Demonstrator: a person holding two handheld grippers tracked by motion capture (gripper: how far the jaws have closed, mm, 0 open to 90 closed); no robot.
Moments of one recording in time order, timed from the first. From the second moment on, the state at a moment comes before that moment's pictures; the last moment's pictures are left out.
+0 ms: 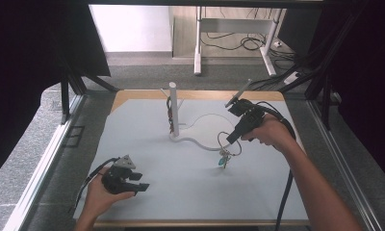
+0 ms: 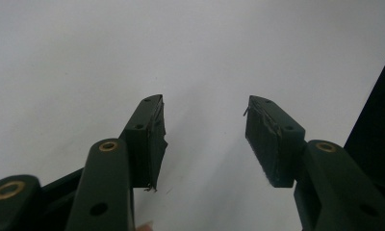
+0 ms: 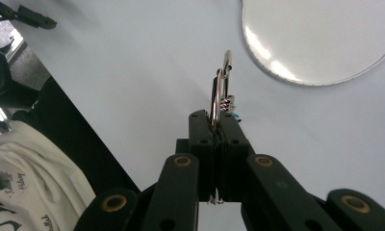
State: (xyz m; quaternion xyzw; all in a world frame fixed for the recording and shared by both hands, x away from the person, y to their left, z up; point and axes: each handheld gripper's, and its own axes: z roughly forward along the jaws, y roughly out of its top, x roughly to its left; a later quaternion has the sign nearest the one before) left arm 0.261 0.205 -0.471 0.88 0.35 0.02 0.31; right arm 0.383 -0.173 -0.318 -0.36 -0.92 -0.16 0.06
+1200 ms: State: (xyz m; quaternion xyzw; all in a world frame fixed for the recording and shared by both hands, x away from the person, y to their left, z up) left arm 0.260 0.206 -0.470 0.88 0.35 0.02 0.31; right arm 0.426 -0.148 -0.301 -0.38 -0.91 -0.16 0.05
